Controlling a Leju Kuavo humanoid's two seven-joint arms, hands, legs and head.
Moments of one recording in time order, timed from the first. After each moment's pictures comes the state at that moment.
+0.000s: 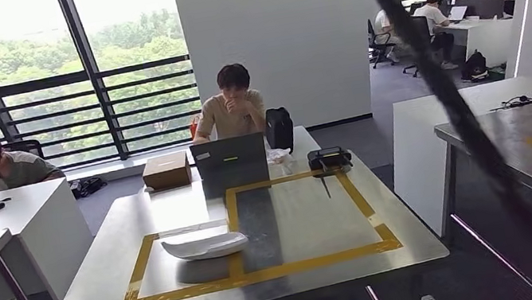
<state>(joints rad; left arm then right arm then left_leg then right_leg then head) 0.04 0.09 0.28 -0.91 -0.79 0.46 -0.20 -0.09 0.15 -1.29 -0.17 1.08 0.10 -0.05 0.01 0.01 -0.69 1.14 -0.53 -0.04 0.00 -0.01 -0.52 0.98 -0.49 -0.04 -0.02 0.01</state>
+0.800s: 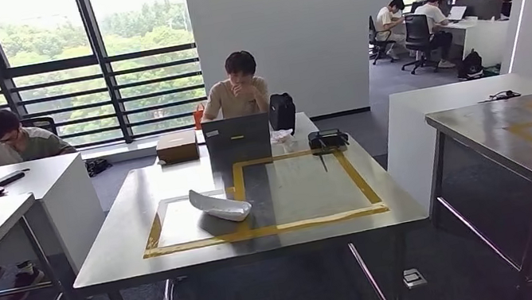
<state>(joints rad) -0.13 -0.06 0.55 -0.22 -0.83 0.31 0.05 -0.10 0.12 -1.28 -0.17 1.11 0.11 -0.06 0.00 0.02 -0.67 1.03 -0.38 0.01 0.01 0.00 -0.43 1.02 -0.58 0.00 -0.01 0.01</state>
